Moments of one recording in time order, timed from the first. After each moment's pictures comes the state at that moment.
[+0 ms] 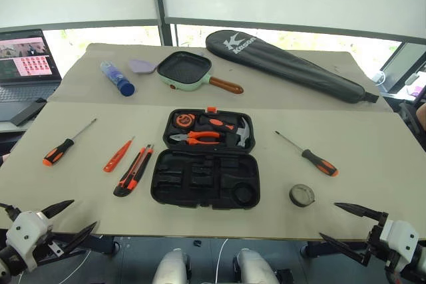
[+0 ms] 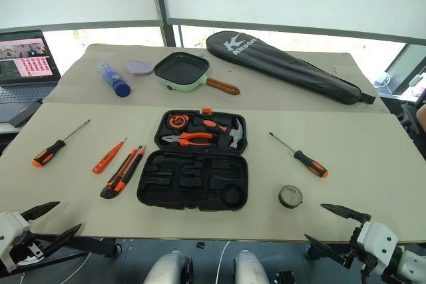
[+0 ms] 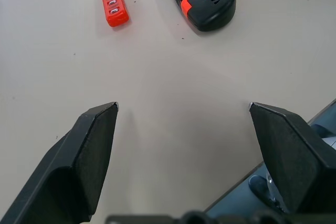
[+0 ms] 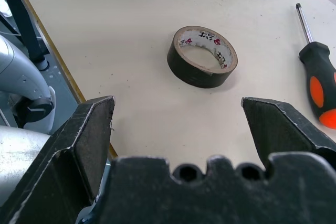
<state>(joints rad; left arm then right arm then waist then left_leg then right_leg) 0.57 0.70 0.56 0.03 -0.36 -0.28 -0.99 0.46 -0.69 -0.38 0.11 0.40 -0.53 1.18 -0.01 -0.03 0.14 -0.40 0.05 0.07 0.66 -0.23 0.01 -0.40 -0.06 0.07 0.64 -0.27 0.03</state>
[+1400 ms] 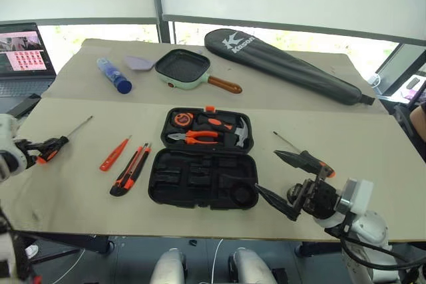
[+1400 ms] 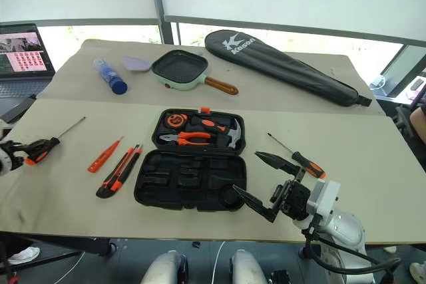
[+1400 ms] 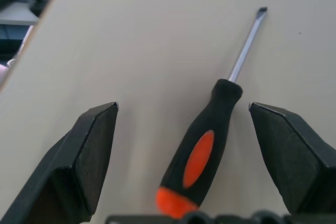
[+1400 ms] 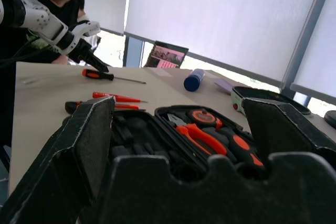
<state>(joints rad) -0.62 1.00 0.24 0.95 -0.28 0.46 -0.71 0.21 -0.43 -0.08 -0.40 0.53 -0.26 0.94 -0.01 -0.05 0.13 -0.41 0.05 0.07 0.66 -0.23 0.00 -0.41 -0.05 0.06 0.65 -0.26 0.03</state>
